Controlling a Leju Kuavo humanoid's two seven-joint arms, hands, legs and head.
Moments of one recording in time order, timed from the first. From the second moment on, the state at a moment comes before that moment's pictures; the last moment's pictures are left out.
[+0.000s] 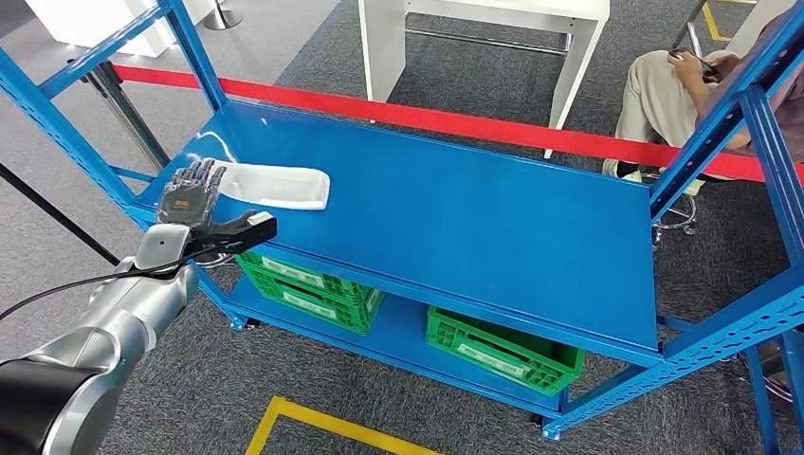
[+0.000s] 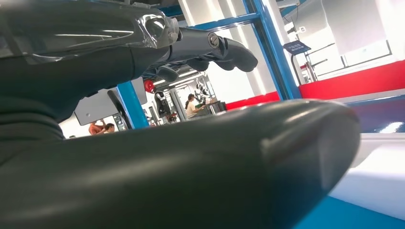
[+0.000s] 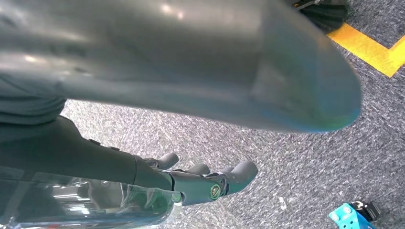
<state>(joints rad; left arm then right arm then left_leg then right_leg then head) -0.98 0.14 -0.40 -0.26 -1.41 0.33 0.11 -0.04 0.06 -0.02 -0.16 0.59 -0.21 -0.02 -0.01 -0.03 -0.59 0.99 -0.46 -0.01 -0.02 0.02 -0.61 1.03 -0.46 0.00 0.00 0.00</state>
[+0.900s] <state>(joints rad) -0.98 0.13 -0.33 -0.26 -1.35 0.23 0.04 -0.04 0.06 -0.02 -0.16 0.60 -0.21 -0.05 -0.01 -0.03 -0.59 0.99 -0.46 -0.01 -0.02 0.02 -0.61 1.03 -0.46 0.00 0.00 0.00</state>
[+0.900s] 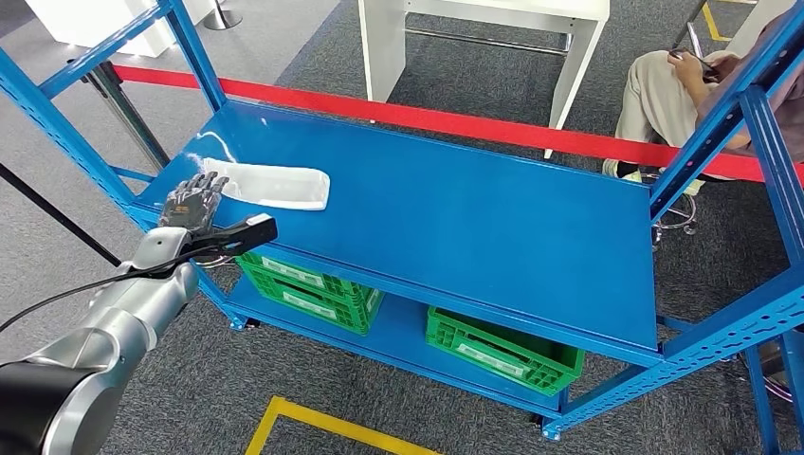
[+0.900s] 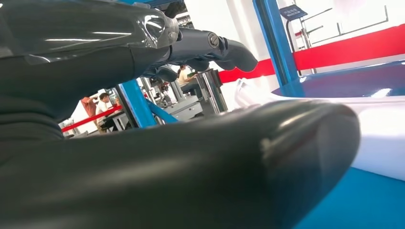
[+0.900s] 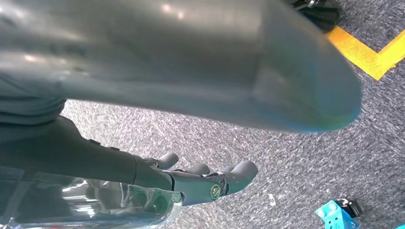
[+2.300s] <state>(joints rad) -0.97 0.11 -0.34 -0.25 -1.40 0.23 0.02 -0.03 0.07 -0.02 -0.16 0.60 -0.21 -0.04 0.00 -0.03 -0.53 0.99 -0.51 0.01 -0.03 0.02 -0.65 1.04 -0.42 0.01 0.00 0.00</state>
